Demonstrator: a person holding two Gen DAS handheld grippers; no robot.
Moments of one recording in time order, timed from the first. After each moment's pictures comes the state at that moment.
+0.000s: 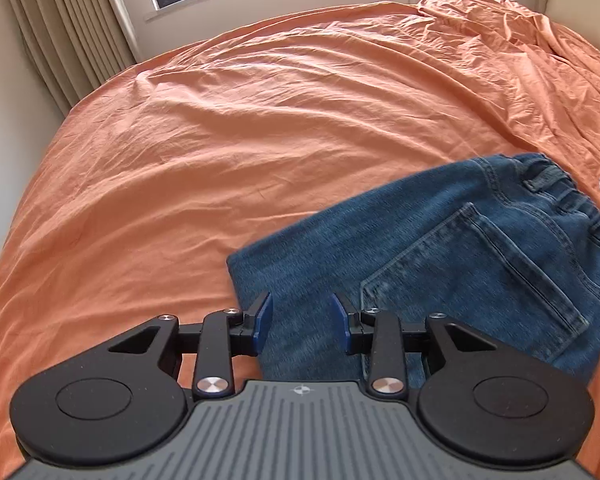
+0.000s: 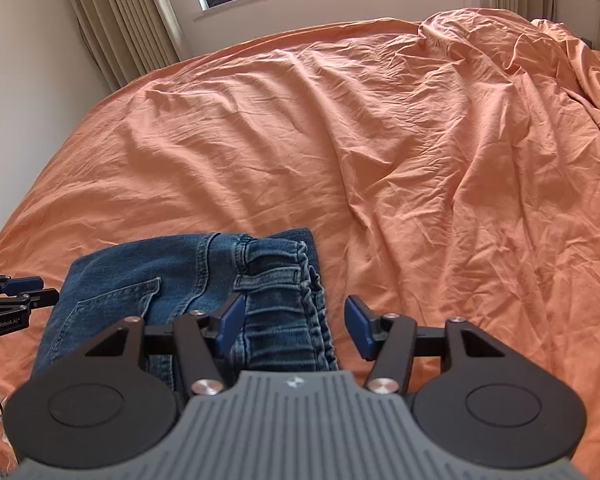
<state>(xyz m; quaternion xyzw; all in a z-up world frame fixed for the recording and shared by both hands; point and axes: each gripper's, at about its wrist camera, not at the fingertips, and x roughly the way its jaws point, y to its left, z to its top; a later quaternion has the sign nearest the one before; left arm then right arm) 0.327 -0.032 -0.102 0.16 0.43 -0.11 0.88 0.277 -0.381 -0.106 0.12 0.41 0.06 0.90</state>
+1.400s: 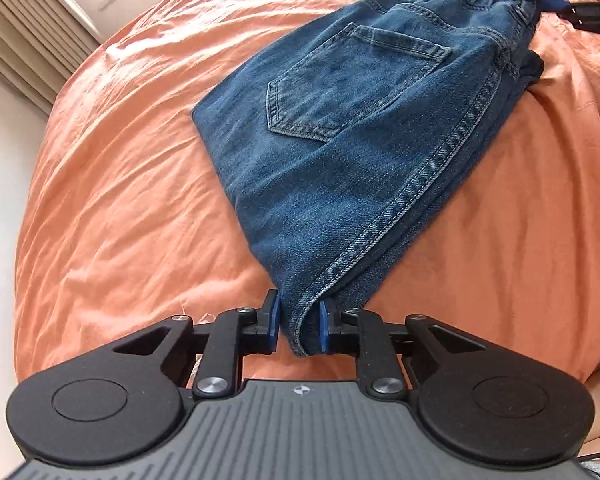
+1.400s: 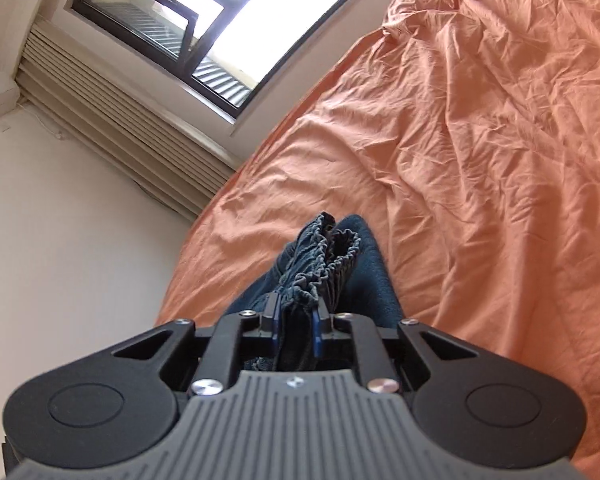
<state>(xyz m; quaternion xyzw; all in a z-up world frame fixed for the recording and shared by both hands) 0.184 -0.037 -0.128 0.28 0.50 -0.12 0.81 0.189 -0.428 -0.165 0.41 0.31 0.09 0.85</state>
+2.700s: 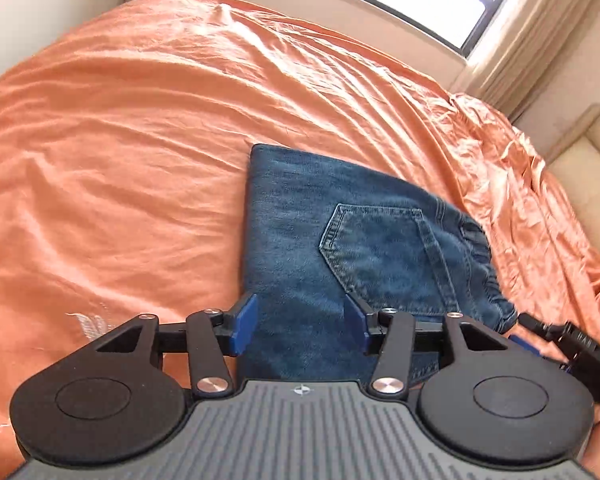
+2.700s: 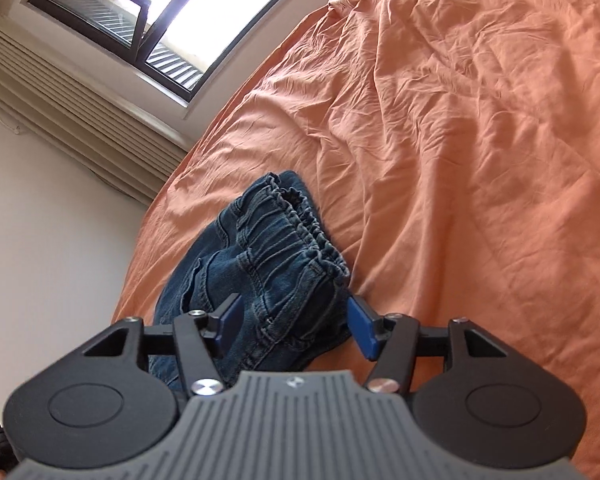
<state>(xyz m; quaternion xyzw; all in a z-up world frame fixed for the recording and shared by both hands) 0.227 0.044 -0.091 -0.16 0.44 -0.10 0.88 0.158 -0.428 -0.191 0.41 0.34 0.06 0.84</state>
